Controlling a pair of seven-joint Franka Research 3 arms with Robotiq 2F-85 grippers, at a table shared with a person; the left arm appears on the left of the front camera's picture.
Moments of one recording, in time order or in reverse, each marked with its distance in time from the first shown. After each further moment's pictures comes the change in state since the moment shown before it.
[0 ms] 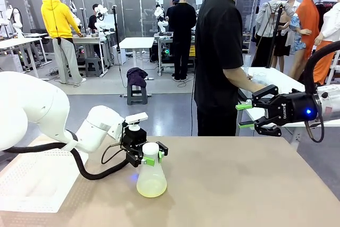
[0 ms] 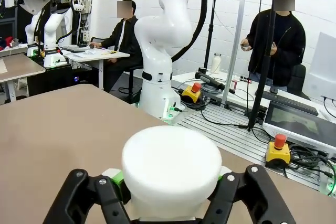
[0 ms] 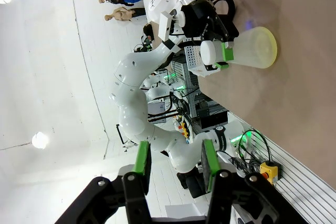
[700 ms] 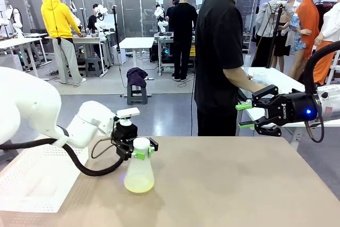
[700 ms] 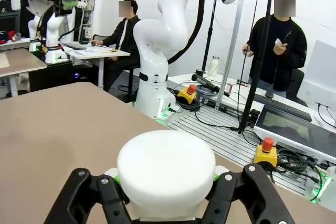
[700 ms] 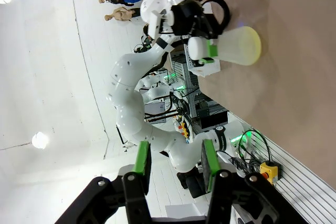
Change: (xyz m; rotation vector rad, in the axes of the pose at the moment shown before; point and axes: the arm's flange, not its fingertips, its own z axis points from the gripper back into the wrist) left arm 0.022 -0.026 0.034 0.020 0.008 0.035; right arm 0.000 0.000 0.000 0.000 0.000 0.000
